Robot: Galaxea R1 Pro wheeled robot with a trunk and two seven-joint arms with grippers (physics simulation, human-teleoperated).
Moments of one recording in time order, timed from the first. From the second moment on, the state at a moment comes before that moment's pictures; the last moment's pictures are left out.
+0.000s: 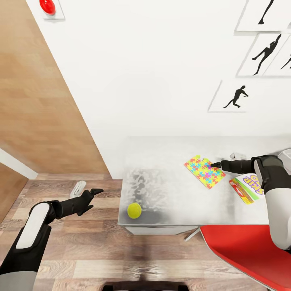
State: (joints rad) left arm -0.49 0.14 0.17 -1.37 1.37 0.94 0.48; right arm -1.13 -0.34 -0.31 -0.67 0.29 0.84 0.76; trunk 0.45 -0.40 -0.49
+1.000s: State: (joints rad) left arm -0.49 0.14 0.17 -1.37 1.37 0.94 0.48; right arm -1.12 -0.34 -0.31 -0.67 0.29 0.84 0.75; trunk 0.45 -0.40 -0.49
